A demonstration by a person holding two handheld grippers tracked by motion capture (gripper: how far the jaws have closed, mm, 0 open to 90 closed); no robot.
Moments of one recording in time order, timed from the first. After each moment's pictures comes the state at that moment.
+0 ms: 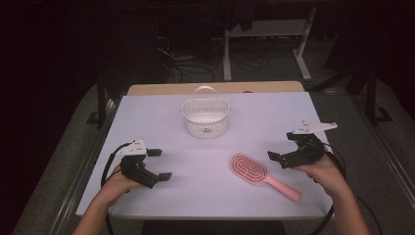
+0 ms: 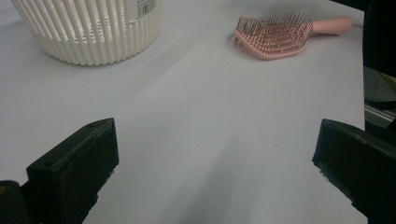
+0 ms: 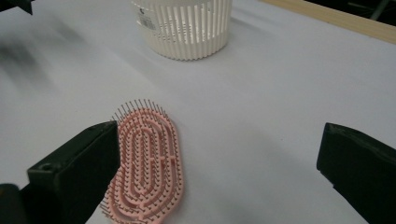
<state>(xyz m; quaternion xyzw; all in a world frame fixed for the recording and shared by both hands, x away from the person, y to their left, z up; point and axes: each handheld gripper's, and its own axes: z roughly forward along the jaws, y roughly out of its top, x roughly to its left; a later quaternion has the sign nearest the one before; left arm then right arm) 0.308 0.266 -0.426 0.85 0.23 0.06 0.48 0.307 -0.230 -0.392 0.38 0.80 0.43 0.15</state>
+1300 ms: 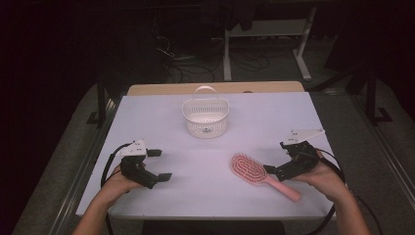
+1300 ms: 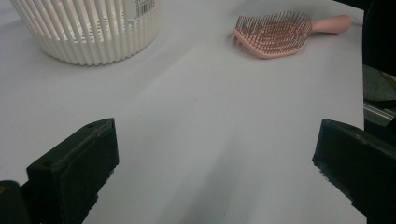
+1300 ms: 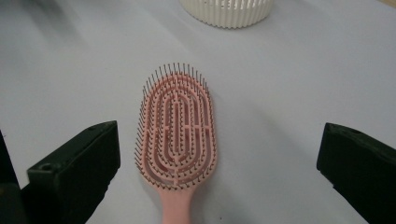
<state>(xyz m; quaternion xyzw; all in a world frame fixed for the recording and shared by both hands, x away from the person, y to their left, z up) 0.307 0.266 -0.426 0.84 0.24 0.06 0.48 0.291 -0.211 -0.394 0.33 0.85 0.38 0.13</state>
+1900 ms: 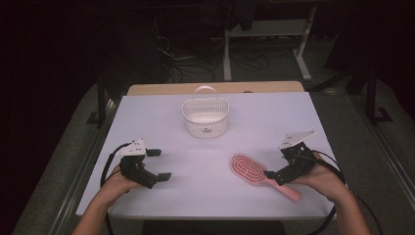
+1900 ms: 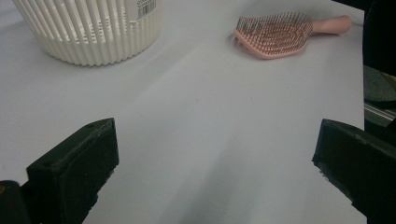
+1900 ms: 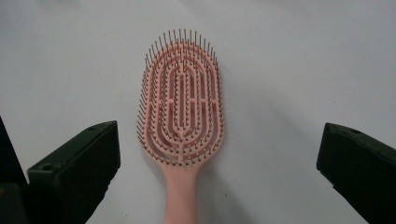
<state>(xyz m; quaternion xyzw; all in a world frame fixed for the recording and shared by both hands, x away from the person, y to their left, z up) 0.307 0.267 -0.426 0.84 0.24 0.06 0.48 0.290 -0.206 -0.400 0.33 0.88 0.33 0.11</state>
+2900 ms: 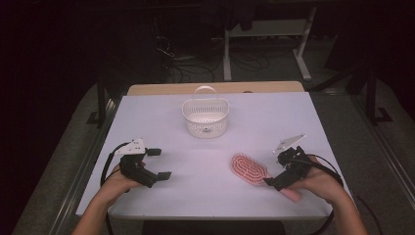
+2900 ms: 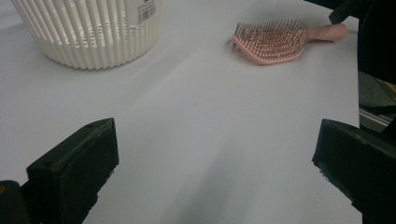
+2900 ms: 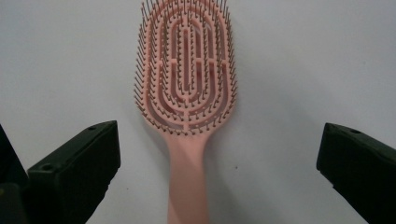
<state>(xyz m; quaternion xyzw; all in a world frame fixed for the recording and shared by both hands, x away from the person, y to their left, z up) 0.308 0.267 -0.425 0.84 0.24 0.05 0.49 0.290 -0.198 -0.415 0.33 0.90 0.27 0.09</state>
